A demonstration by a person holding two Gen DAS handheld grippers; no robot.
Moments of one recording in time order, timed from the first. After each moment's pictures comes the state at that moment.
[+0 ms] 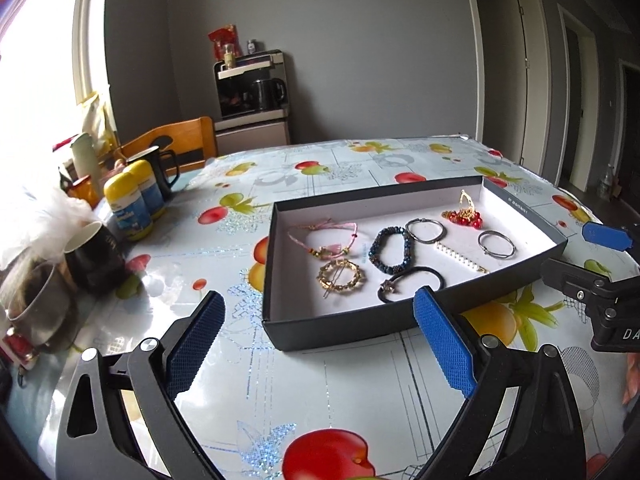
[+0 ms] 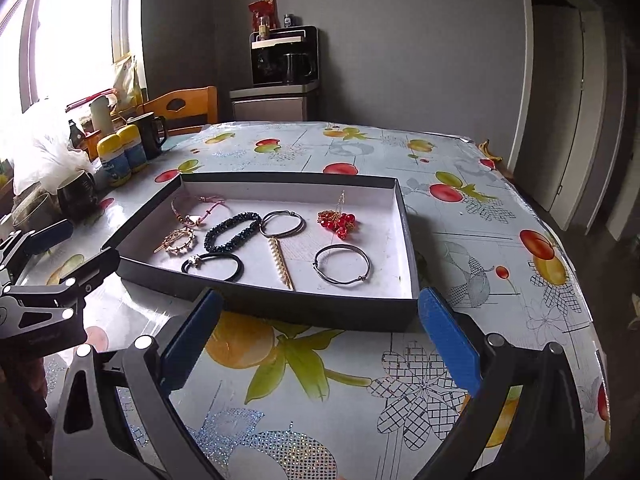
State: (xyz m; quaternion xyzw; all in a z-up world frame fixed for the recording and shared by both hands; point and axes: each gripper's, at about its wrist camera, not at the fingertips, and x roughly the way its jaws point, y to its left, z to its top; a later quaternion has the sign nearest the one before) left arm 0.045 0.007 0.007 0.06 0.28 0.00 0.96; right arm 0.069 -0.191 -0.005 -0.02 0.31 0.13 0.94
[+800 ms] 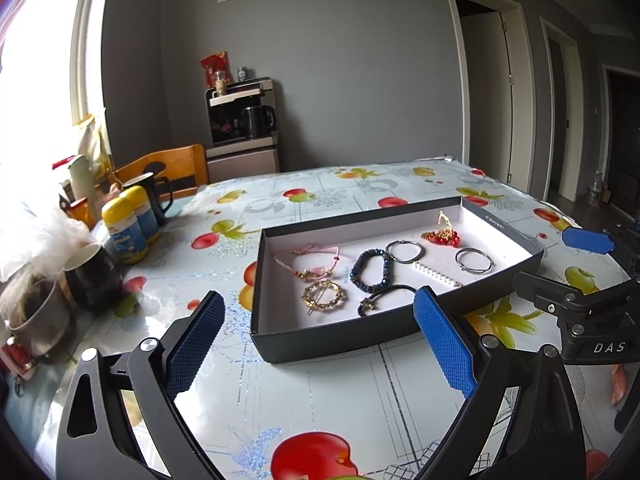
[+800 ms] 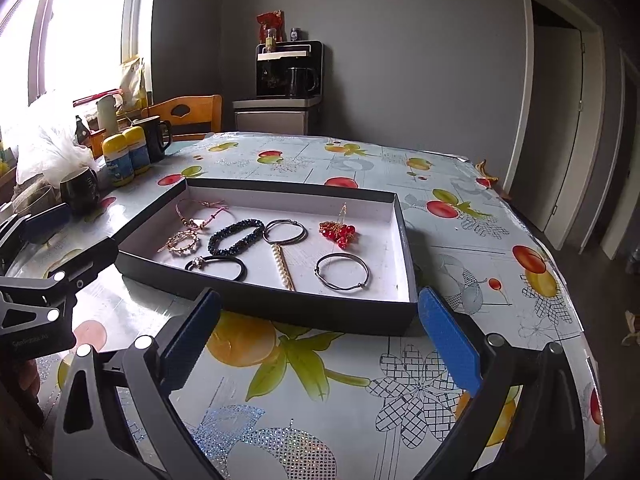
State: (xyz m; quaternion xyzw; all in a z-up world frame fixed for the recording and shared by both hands) left arm 0.025 -0.003 0.016 0.07 0.23 -0.01 0.97; right arm 0.057 -0.188 -0.001 -0.04 0.28 0.13 0.95
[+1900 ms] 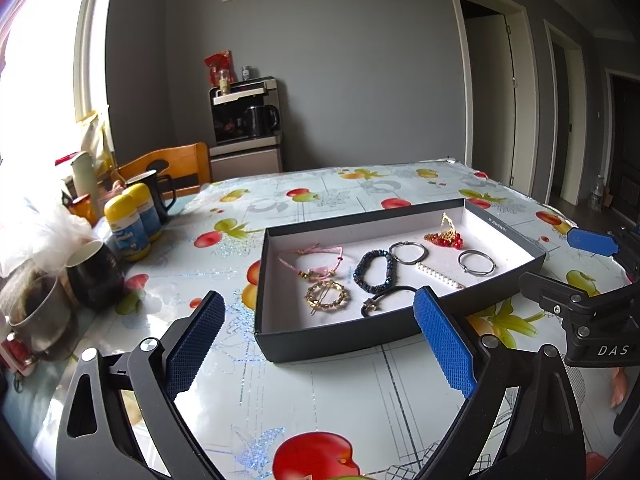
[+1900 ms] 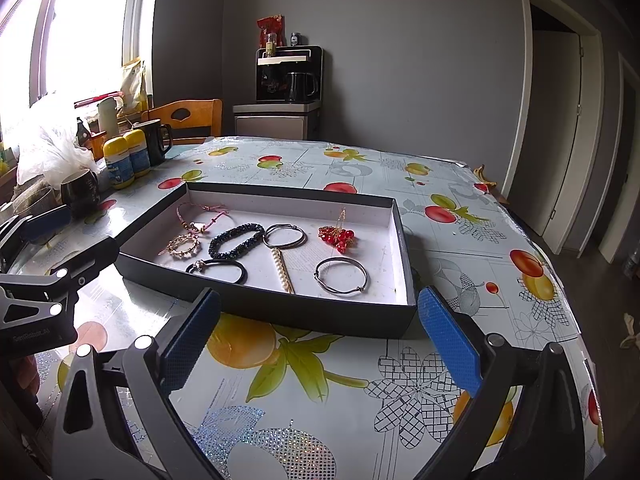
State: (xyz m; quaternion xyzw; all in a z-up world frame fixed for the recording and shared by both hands) left arm 0.026 0.000 0.017 0.06 0.23 -0.01 0.97; right arm 0.055 -0.189 0.001 -0.04 0.27 0.13 0.95
